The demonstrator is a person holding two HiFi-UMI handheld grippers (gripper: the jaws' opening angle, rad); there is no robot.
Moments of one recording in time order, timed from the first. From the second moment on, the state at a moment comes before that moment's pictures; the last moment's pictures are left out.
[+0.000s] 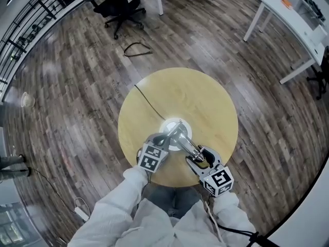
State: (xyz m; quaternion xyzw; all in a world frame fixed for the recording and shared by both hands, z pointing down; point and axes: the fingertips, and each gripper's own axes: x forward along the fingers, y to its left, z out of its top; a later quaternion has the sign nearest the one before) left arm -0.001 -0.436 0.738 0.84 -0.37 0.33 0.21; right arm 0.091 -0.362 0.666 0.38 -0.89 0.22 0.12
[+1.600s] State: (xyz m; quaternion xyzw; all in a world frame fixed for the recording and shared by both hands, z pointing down) left arm 0.001 -0.424 0.734 0.85 -0.30 0.40 0.16; right arm 0.109 -0.342 0.413 0.38 -0.85 0.14 0.35
